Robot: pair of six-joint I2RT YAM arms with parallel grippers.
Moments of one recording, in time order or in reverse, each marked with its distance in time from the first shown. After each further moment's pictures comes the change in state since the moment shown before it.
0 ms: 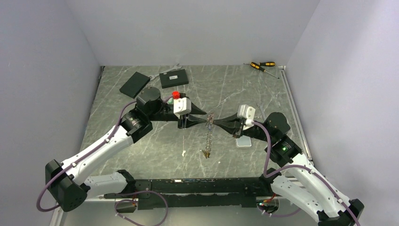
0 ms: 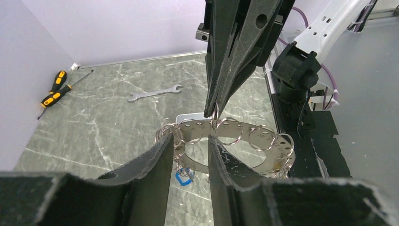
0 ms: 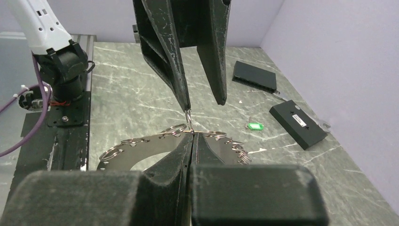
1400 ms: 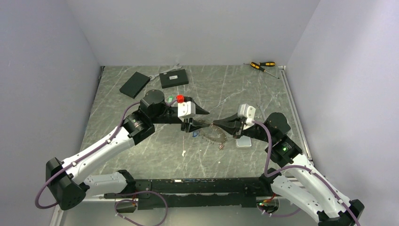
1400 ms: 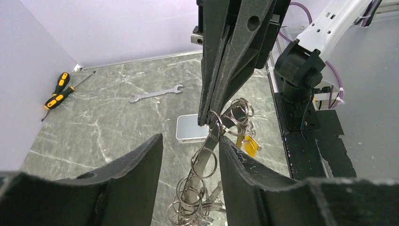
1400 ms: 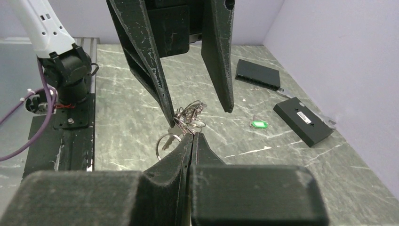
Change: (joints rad) left arm -0.061 0.012 0.000 0.002 -0.067 0.028; right arm 0.001 -0.005 0.000 -0.010 0.006 0.027
